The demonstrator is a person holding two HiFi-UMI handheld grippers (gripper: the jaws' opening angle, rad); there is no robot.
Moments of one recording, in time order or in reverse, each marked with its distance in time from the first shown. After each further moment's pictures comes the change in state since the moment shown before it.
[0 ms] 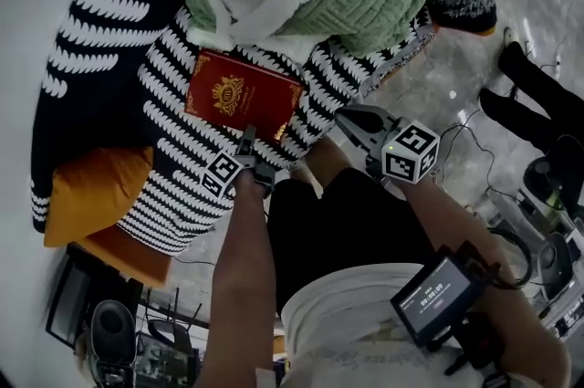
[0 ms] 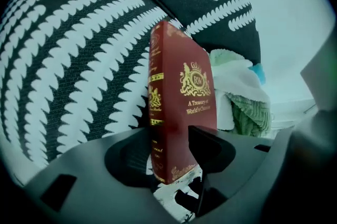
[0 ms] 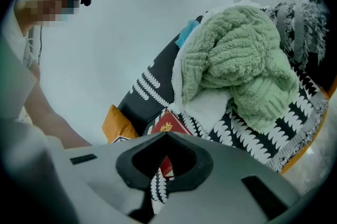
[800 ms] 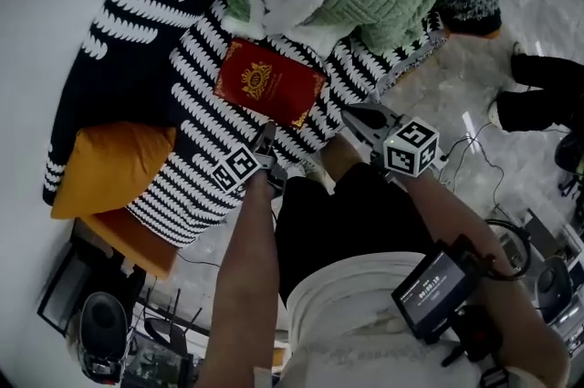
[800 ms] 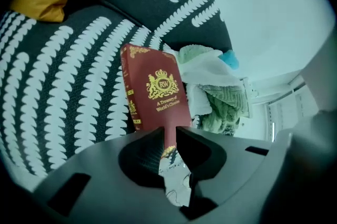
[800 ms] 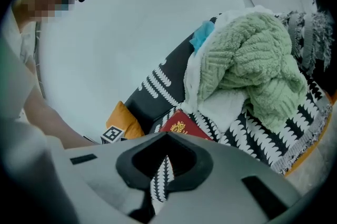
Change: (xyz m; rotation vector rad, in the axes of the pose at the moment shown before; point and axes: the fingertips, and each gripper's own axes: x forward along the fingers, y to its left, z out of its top) left arm -0.065 -0.059 -0.014 0.240 0.084 -0.011; right arm -0.006 0.043 0.001 -0.004 0.007 0.052
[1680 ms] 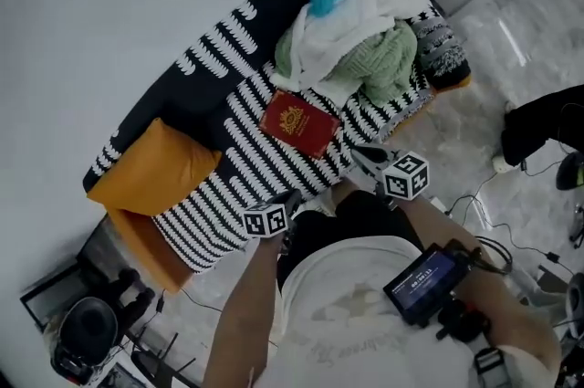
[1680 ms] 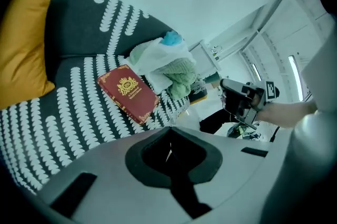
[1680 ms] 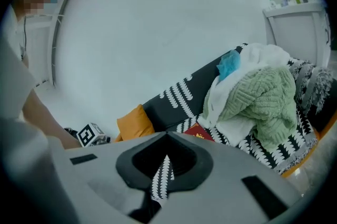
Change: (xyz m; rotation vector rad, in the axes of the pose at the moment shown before) left arm -0.158 -0.080 -0.090 0.553 0.169 -0.037; right arm -0.074 0.109 0.024 -0.183 -0.062 0.016
